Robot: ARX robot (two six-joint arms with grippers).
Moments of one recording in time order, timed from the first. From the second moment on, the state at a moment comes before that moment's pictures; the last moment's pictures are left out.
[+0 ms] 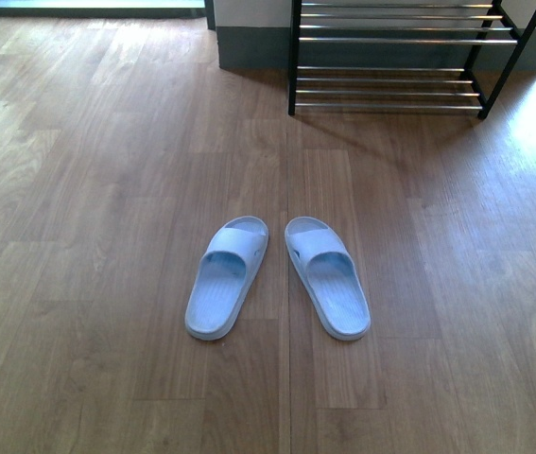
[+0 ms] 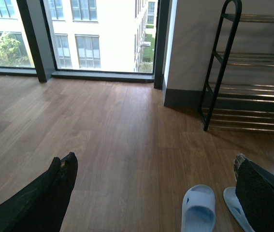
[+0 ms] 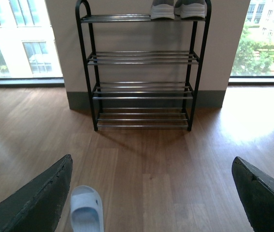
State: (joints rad) left arm 0.00 0.02 0.01 0.00 0.00 -0.01; right arm 0.00 0.00 0.02 0.00 0.00 0.00
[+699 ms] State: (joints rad) left arm 0.00 0.02 0.01 0.00 0.00 -0.01; right arm 0.00 0.00 0.02 0.00 0.00 0.00
